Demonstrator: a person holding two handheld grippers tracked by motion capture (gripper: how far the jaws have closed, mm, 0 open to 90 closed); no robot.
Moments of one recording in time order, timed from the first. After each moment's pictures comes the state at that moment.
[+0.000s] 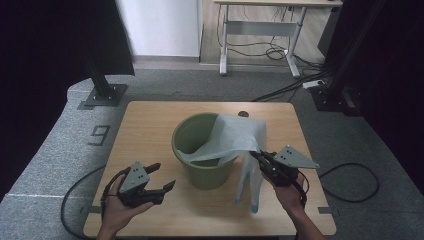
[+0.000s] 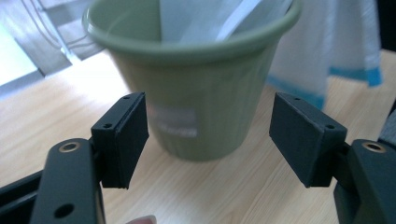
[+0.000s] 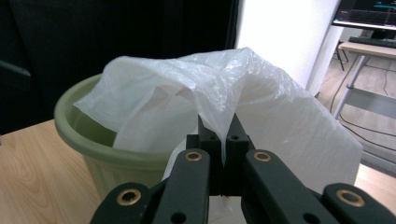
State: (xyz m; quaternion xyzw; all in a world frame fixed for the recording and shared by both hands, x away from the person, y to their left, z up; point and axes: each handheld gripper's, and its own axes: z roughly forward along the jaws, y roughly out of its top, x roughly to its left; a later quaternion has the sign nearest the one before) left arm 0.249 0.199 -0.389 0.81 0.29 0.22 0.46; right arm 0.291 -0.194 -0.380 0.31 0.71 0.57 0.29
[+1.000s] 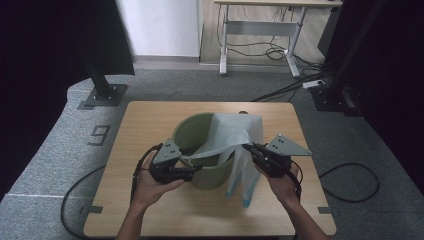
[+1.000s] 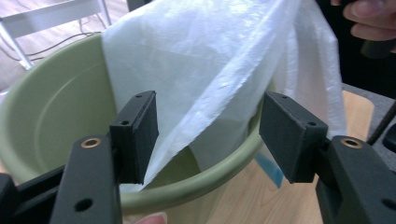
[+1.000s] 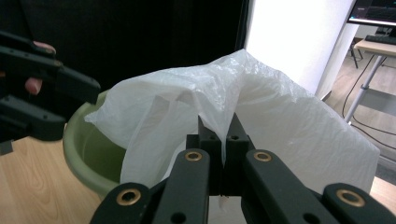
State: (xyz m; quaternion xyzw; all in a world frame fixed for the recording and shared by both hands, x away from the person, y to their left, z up) left arm 0.297 0.129 -0.364 0.81 0.27 0.17 0.49; right arm 0.305 -0.175 -0.359 0.30 0.72 0.57 0.27
